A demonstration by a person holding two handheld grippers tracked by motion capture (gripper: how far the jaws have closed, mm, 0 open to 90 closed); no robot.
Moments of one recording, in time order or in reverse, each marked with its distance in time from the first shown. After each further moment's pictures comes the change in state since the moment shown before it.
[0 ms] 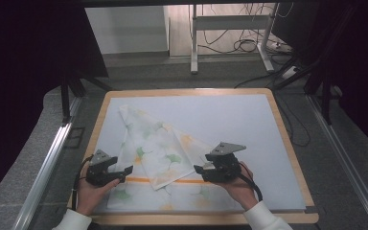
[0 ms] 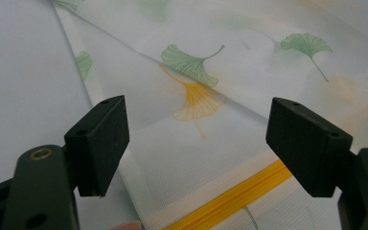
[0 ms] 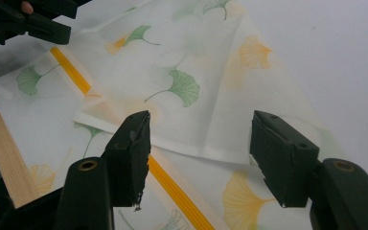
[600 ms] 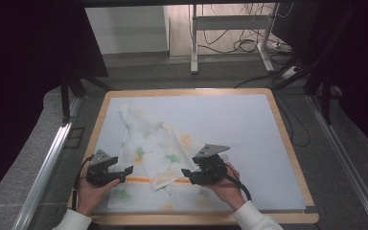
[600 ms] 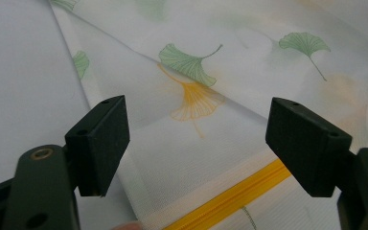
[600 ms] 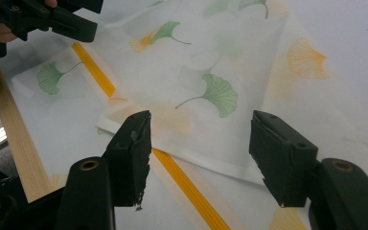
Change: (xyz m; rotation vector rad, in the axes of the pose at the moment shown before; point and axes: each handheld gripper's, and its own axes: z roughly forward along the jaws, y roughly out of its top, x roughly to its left) left arm 0.000 0.000 0.000 0.002 -0.006 0.001; right arm 0.023 0.008 0.027 0.030 0.061 -0.026
